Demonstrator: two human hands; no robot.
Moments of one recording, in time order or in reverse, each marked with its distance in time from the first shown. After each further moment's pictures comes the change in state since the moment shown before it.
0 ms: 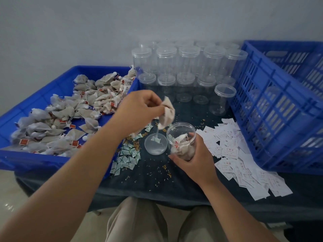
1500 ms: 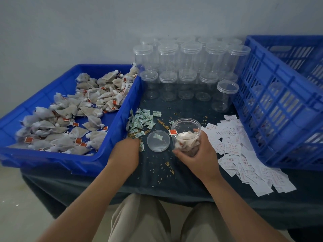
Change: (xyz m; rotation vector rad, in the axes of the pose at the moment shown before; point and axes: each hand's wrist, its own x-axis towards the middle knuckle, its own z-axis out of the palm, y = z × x) left_hand -0.070 -0.095 0.048 0.811 -0.166 -0.261; right_hand -0.001 0.005 0.000 0.008 0.027 0.049
